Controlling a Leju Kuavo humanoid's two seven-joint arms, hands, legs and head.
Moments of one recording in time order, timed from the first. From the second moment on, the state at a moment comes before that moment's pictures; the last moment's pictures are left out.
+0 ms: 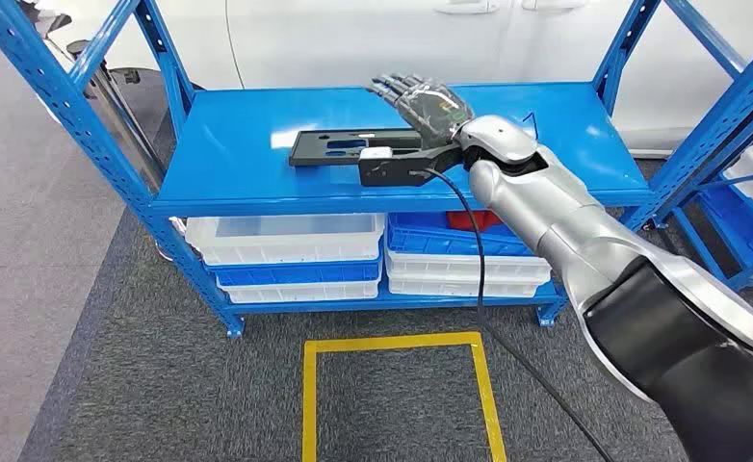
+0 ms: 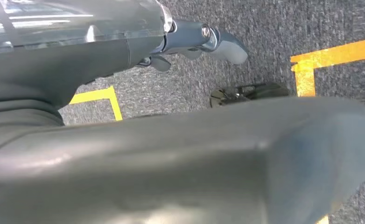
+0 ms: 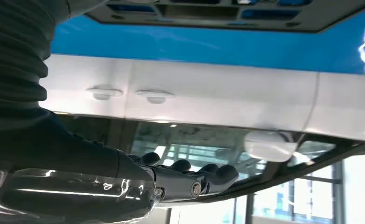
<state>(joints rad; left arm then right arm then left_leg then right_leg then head) -0.16 -0.03 -1.54 -0.13 1.53 0.09 -0.20 -1.31 -0.05 1.01 -0.49 0.72 -0.12 -0.30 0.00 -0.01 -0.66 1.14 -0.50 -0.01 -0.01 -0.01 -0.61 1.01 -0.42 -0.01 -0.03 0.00</state>
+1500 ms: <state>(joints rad) -0.15 -0.03 -1.54 -0.13 1.54 0.09 -0.21 -1.26 -0.10 0.92 -0.43 0.77 -0.18 -0.29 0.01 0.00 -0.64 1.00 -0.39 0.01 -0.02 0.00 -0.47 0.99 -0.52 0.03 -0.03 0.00</state>
